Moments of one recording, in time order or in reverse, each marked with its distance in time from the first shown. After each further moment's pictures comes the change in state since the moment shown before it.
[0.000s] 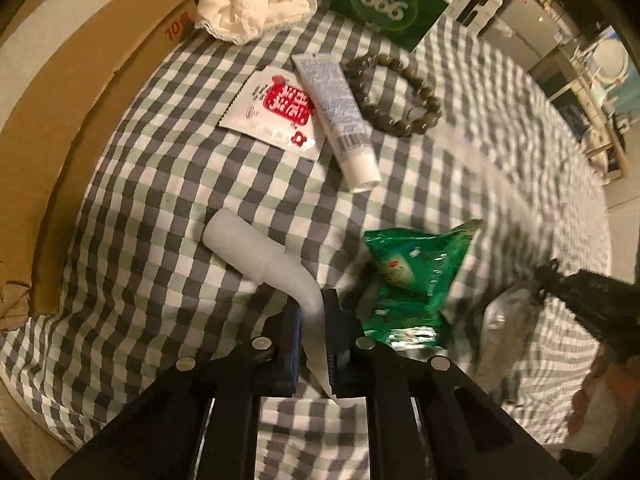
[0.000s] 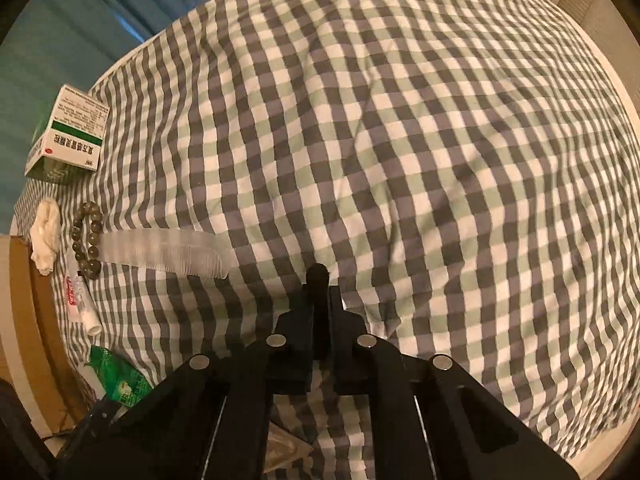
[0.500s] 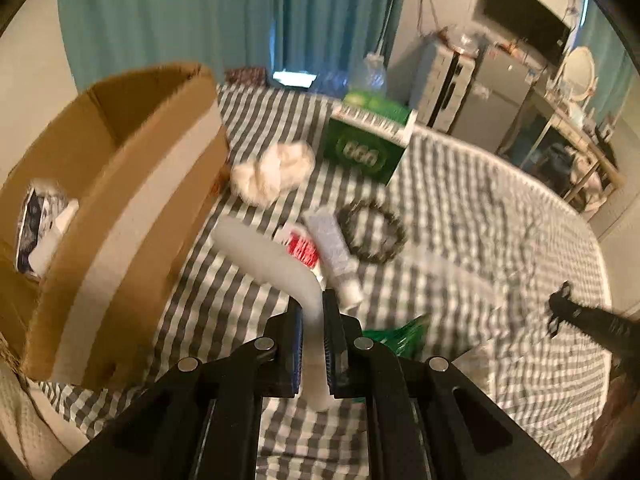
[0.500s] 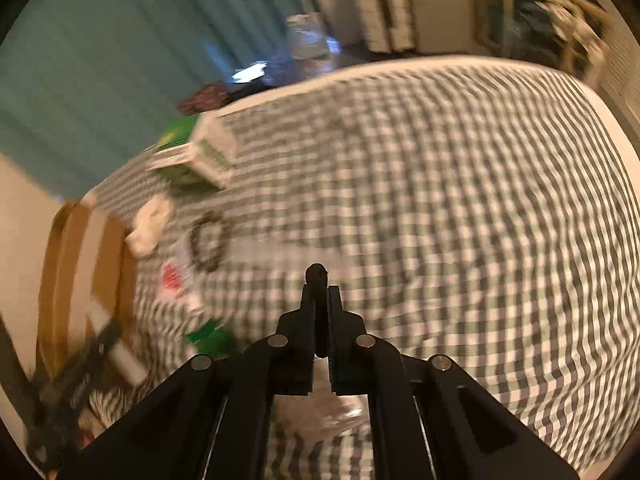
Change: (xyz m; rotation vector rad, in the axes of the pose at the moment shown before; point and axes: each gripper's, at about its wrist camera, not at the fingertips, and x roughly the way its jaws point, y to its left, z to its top) left arm -0.097 0.001 0.016 0.083 -0.387 0.068; right arm -0.097 0.064 -0.027 -0.247 -0.210 0.214
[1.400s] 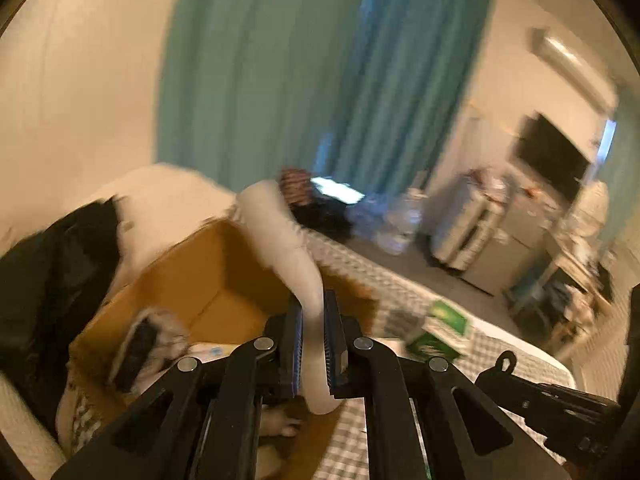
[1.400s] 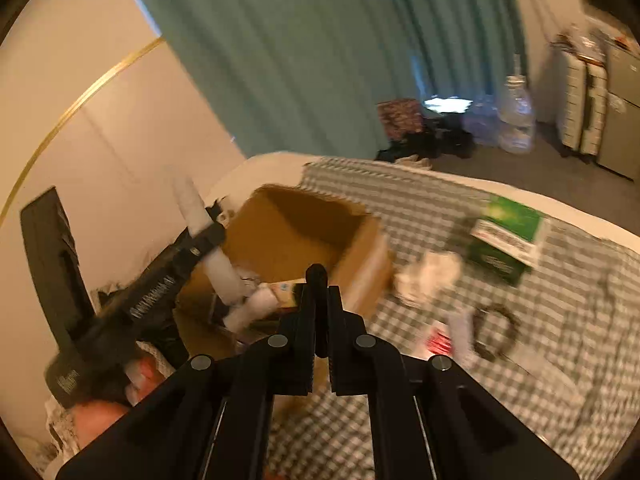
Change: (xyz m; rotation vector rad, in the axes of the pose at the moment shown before) left arm -0.063 0.185 0.110 -0.259 -0.352 0.042; right arm -0.010 0.283 0.013 -0.485 -0.033 0.429
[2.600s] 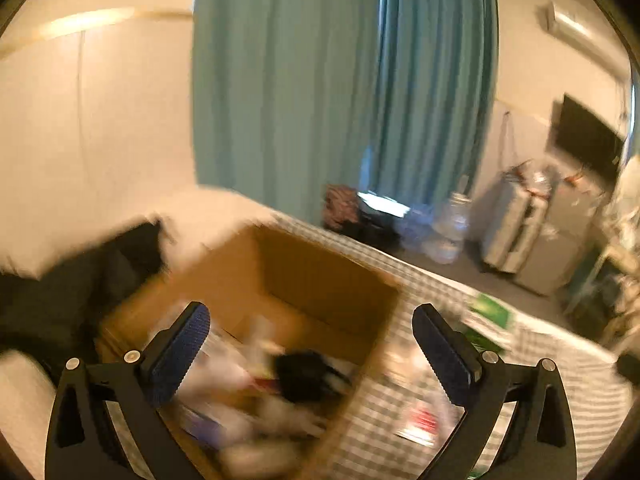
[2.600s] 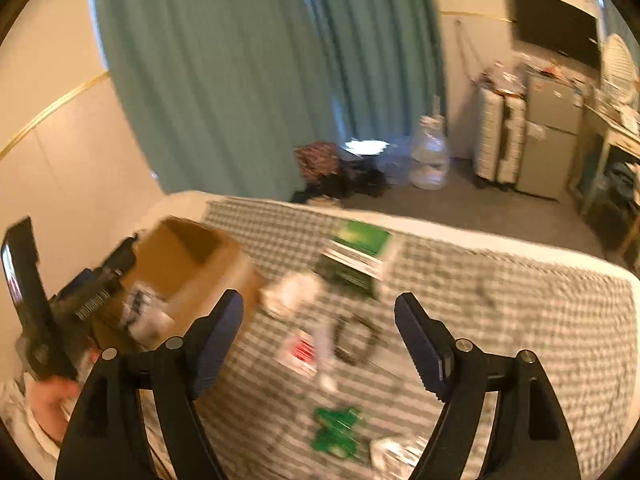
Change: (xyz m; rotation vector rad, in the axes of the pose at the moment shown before) left arm -0.020 -0.054 -0.042 0.044 -0.074 0.137; right arm -0.104 -0.104 -0.044 0.034 -0.170 -0.287
